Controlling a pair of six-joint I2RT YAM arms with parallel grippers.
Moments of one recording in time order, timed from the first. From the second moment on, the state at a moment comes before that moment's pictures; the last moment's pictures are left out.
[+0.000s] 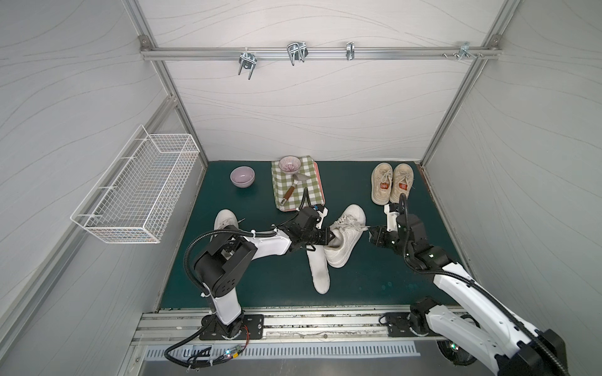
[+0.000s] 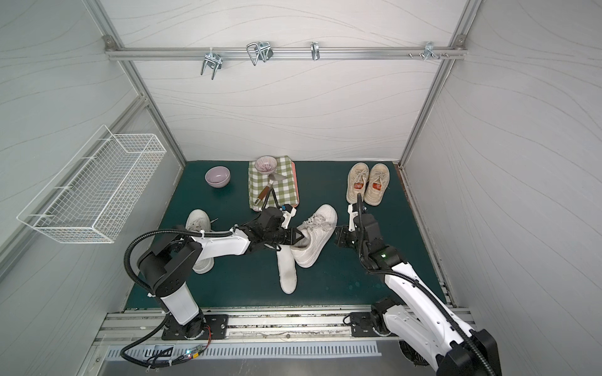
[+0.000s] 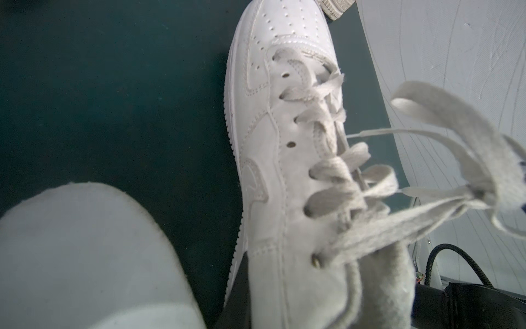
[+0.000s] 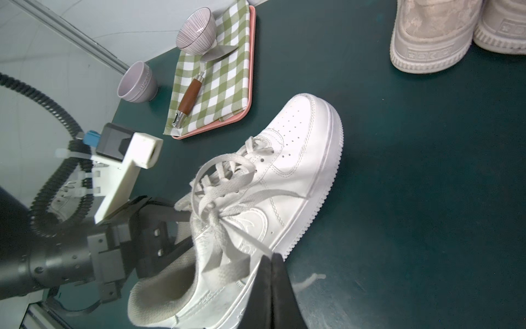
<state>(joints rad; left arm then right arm) -0.71 1.75 0.88 0.17 0.33 -0.65 0.47 0.87 0.59 -0.33 -0.10 0.52</state>
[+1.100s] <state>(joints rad) -0.70 1.75 0.85 0.25 0.43 -0.59 0.66 0.93 0.63 -0.31 -0.20 0.35</state>
